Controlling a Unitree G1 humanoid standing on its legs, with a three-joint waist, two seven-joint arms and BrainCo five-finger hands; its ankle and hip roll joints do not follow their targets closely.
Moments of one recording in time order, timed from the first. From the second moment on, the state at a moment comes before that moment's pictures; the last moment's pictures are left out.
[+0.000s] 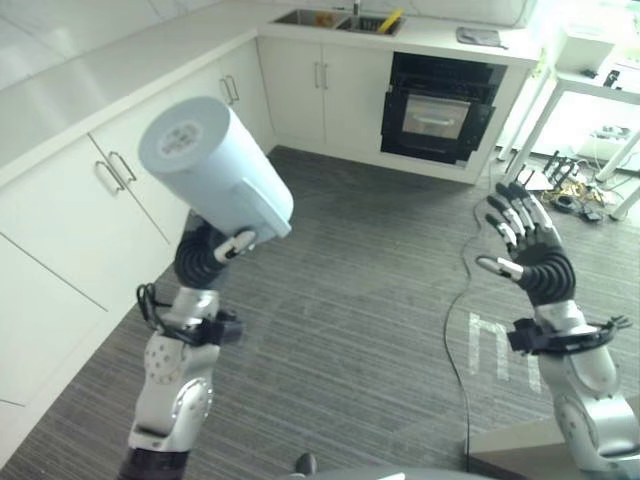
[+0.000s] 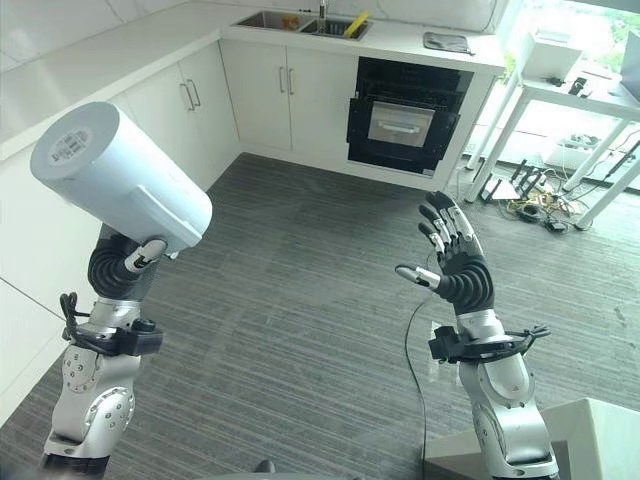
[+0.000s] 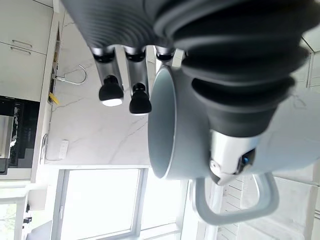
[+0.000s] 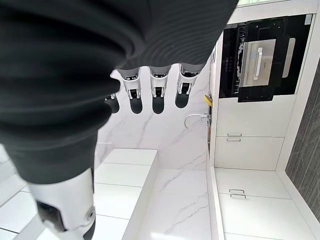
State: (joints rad) left arm 0.06 0.40 0.00 -0.38 -0.63 -0.30 -0.12; right arm 0.12 -0.45 -0.05 -0.40 0.42 -0.19 0.05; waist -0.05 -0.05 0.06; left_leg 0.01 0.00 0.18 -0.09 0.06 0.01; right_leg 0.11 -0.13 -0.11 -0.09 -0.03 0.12
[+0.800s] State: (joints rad) left arm 0.05 0.41 0.03 -0.26 -0.61 -0.30 -0.16; right arm 0.12 -0.44 -0.05 -0.39 0.45 -0.18 0.13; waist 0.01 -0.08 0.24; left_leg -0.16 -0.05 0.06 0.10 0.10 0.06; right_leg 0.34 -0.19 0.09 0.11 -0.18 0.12
